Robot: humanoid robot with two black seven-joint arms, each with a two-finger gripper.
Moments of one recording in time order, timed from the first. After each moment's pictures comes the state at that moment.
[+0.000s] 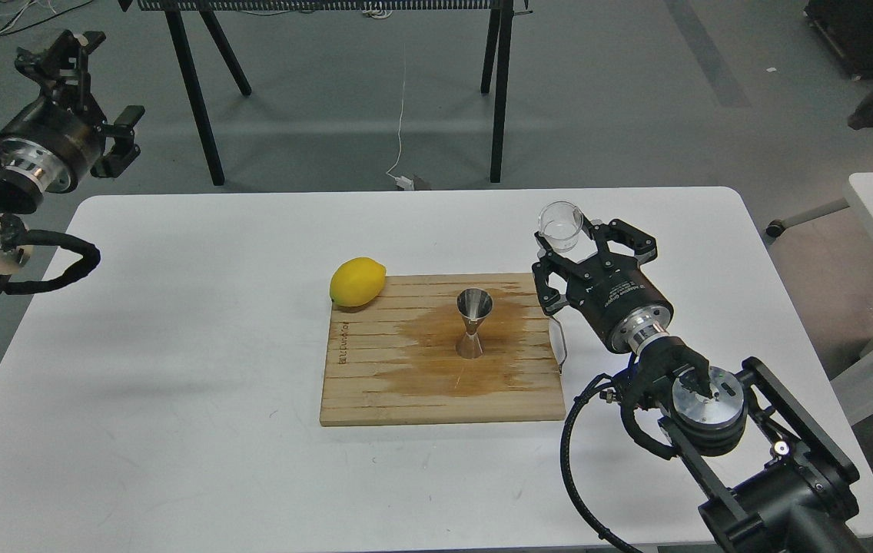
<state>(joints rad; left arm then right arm) -0.74 0.59 -0.93 -0.87 0.44 -0.15 -0.12 0.22 -0.08 1.11 1.49 0.06 -0.20 0.05</state>
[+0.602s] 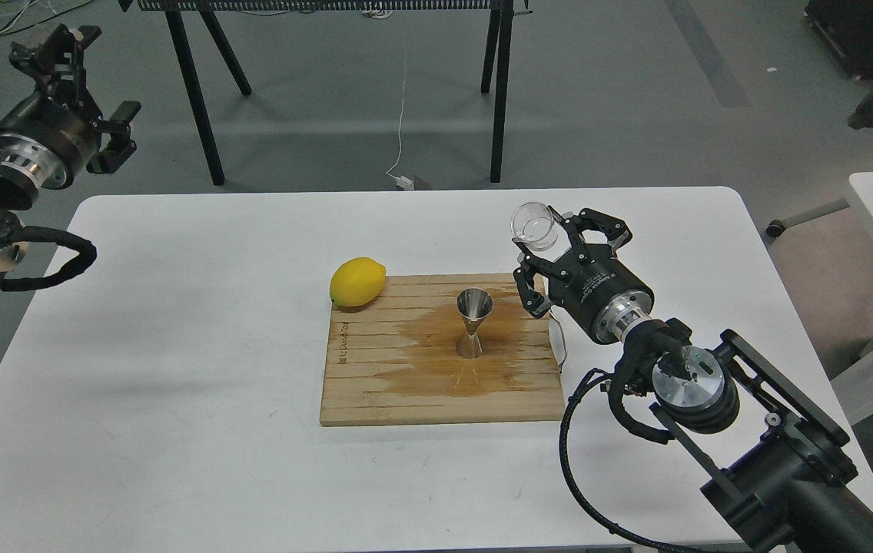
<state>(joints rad) -0.74 0.59 -0.93 -0.87 0.44 -0.15 -0.12 0.32 -0.15 0.96 1.49 -0.03 -0.31 0.03</state>
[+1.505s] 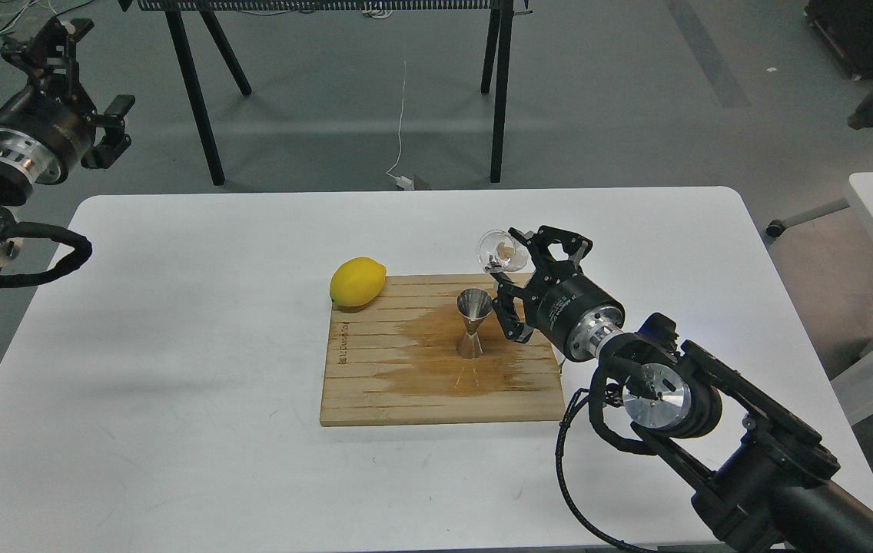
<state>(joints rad) -0.75 0.60 -0.94 -0.87 0.44 -0.14 -0.12 0.37 -0.17 0.83 1.48 -0.20 -0.33 -0.01</state>
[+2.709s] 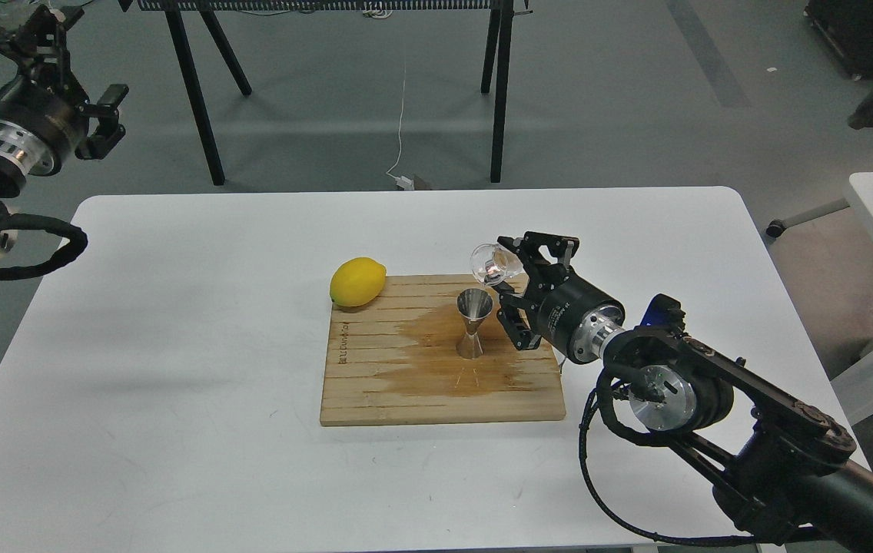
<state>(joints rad) -0.75 0.60 -0.96 -0.87 0.44 -0.14 -0.12 0.48 -0.27 0.67 1.49 -0.30 -0.32 -0.06</state>
